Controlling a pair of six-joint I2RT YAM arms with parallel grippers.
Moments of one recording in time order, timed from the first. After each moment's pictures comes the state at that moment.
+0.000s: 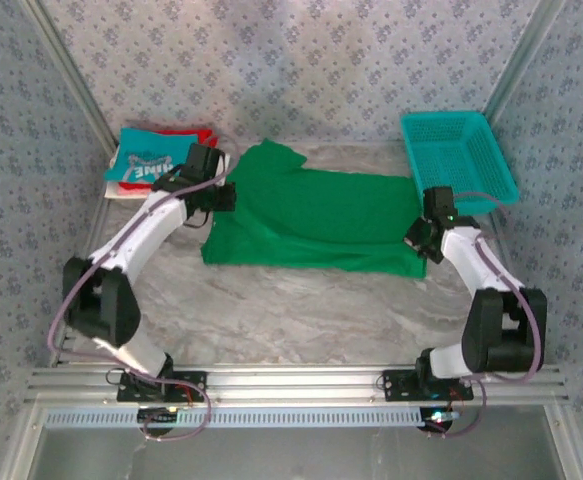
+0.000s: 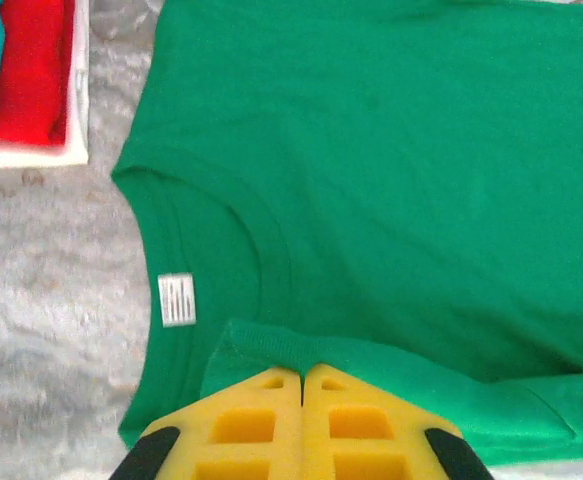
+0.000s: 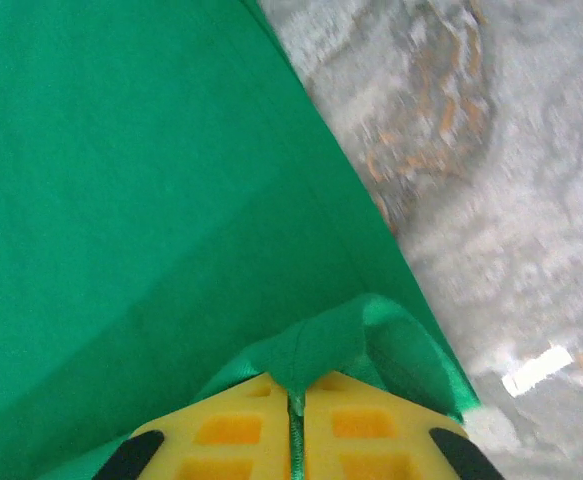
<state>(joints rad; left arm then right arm) -0.36 1.66 1.45 -0.68 -0.02 -0.20 -0.01 1.44 0.97 -0.66 0.06 0.66</state>
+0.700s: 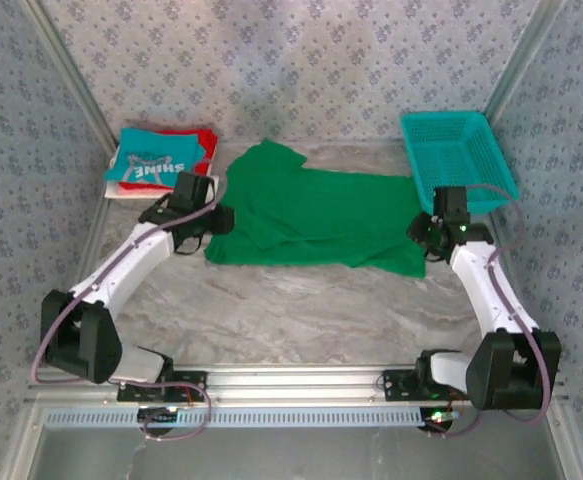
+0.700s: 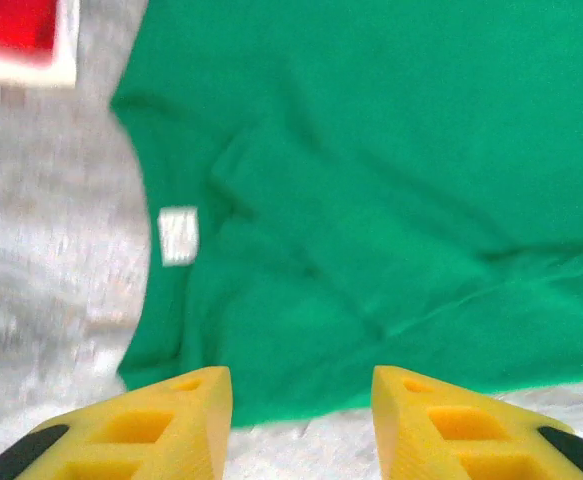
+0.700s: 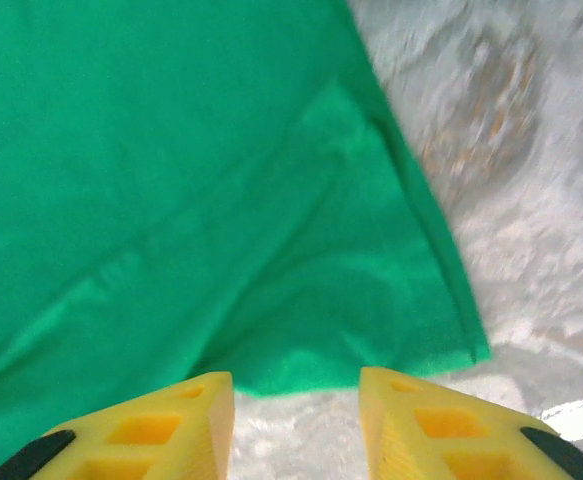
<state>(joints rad) -0.32 1.46 1.01 -0.55 0.04 -0.32 0.05 1.24 0.88 -0.66 0.01 0.58</state>
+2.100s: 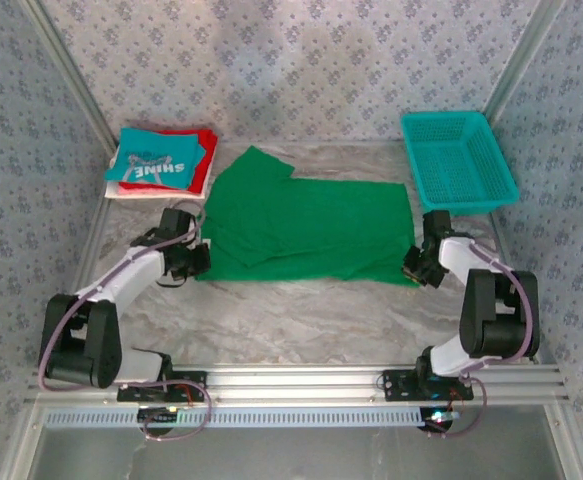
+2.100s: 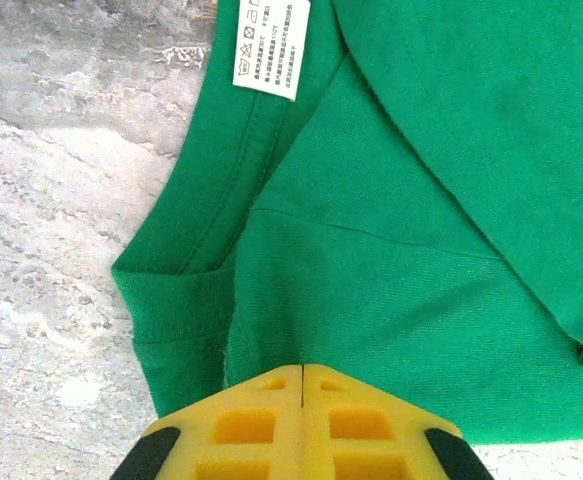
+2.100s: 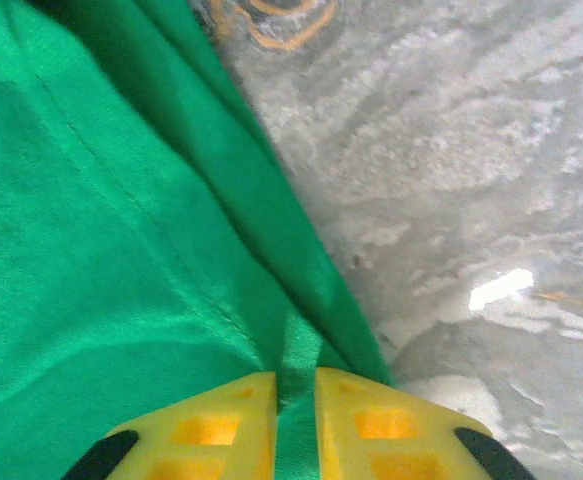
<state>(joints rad) -0.20 1.35 0.77 -0.57 0.12 -0.44 -0.06 1.49 0.78 -0.63 -0.06 0.50</state>
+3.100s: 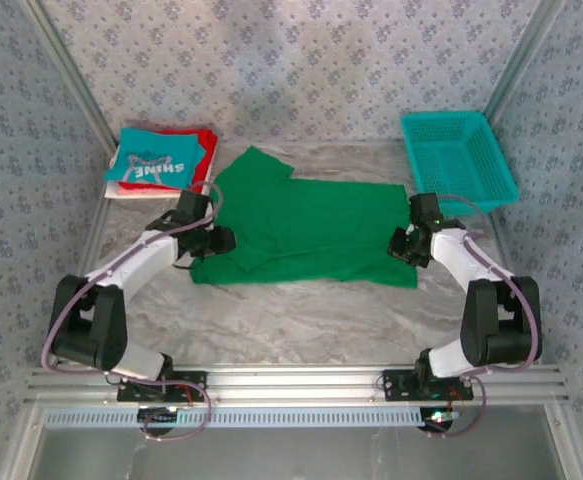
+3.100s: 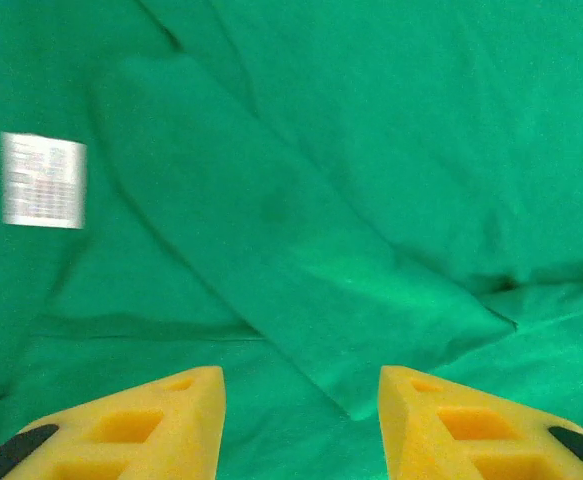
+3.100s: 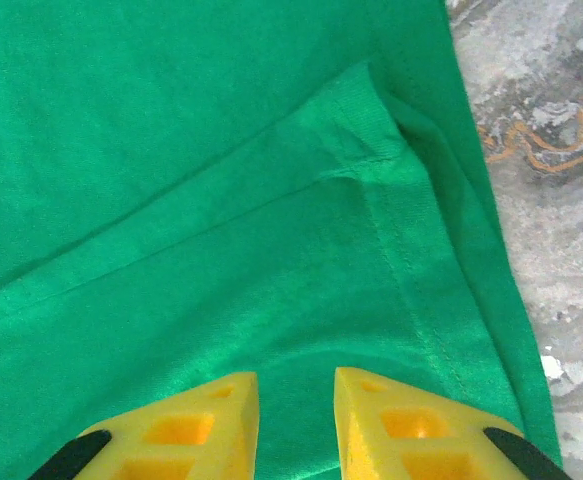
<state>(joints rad) -0.32 1.47 0.93 -0.50 0.17 -0.49 0.07 1.46 0.90 -0.61 -0.10 0.48</state>
